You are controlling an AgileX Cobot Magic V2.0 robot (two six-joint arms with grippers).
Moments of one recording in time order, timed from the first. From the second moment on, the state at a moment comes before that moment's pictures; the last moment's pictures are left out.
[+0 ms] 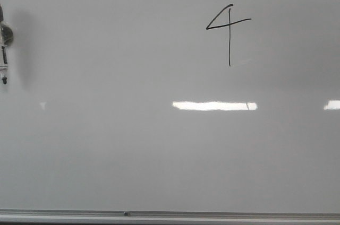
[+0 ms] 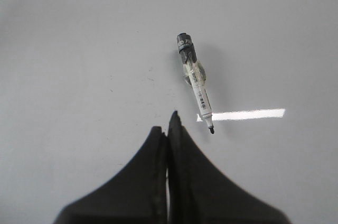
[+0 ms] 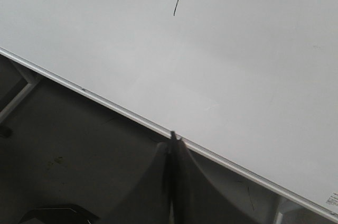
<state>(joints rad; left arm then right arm) -0.02 -0.01 0.01 0.00 0.06 0.05 0.42 0.46 -0.92 0.02 1.13 0.01</state>
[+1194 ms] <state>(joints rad) -0.02 -0.01 0.01 0.00 0.05 0.05 0.25 0.28 -0.71 0.01 0.82 0.01</state>
